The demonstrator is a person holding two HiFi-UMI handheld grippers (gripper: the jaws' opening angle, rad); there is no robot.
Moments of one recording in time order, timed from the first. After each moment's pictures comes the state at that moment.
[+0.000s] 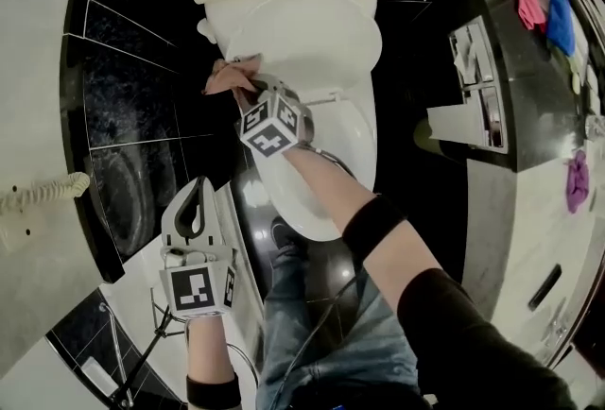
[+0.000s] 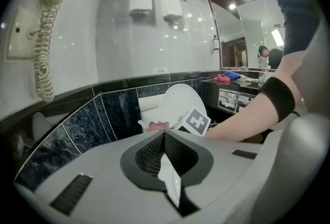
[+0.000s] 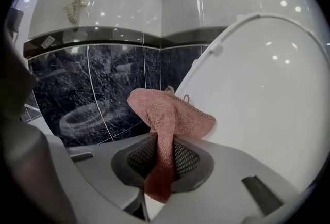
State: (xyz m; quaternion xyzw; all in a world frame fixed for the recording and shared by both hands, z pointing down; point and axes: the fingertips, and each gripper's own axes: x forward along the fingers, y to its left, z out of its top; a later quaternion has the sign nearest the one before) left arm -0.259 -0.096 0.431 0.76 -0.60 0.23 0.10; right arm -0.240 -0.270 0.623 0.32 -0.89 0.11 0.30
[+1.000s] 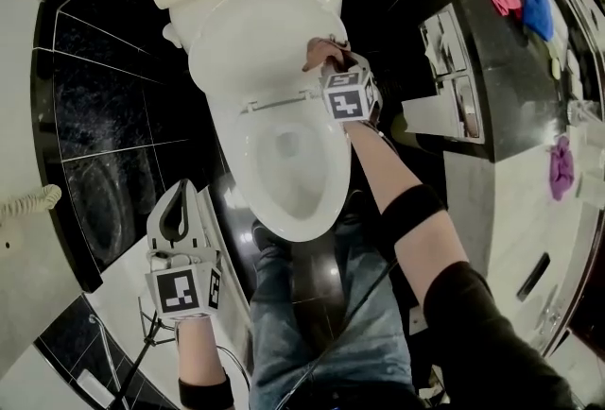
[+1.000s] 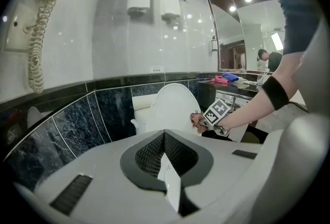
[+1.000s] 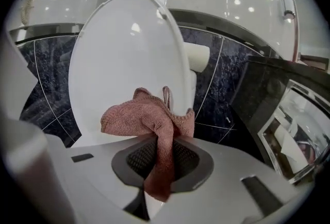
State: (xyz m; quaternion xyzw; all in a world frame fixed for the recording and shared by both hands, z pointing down) left arm -0.233 -0.095 0.444 0.76 -0.60 0.22 0.11; right arm 0.046 -0.334 0.653 0.54 -0.75 0.15 0.34
